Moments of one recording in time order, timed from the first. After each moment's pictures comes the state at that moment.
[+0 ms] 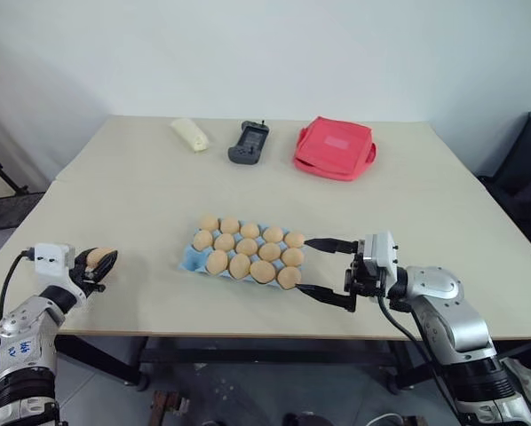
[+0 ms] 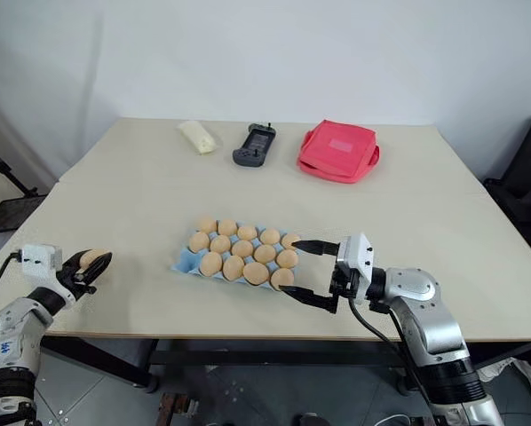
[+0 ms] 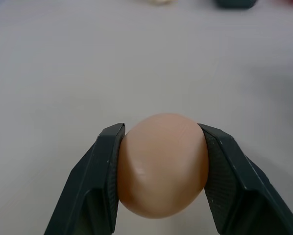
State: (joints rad) left arm -0.37 0.64 0.42 0.49 -0.38 0.01 -0.67; right arm -0.38 -0.52 0.03 -0.07 0.45 0.08 1.12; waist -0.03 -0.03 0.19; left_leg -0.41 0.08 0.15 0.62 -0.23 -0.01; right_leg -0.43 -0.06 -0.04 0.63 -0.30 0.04
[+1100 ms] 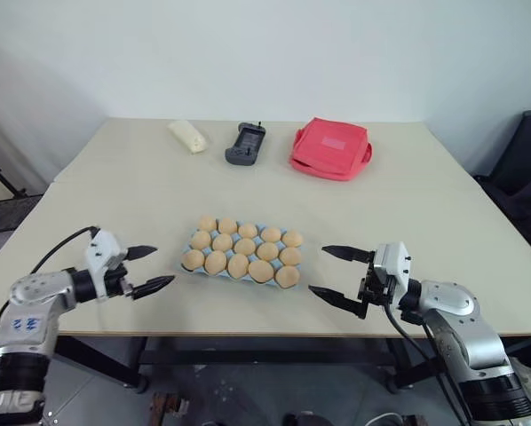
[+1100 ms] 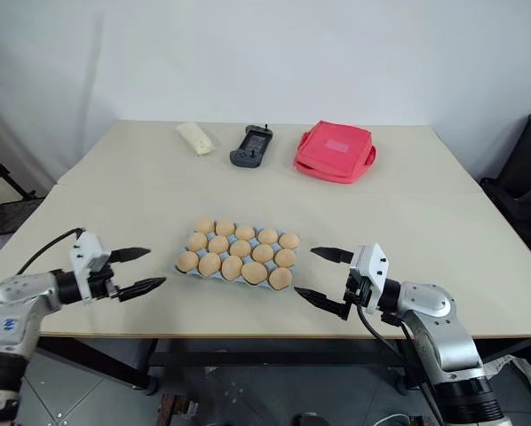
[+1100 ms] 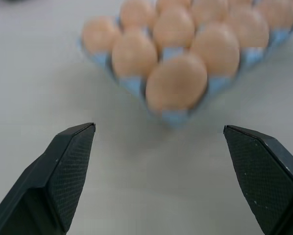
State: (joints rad) left arm -0.30 0.81 0.23 0.36 -0.33 0.06 -1.05; right arm -0.30 -0.55 -0.02 -0.05 0.43 0.06 1.05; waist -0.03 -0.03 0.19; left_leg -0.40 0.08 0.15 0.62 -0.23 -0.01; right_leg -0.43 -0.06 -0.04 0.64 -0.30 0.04
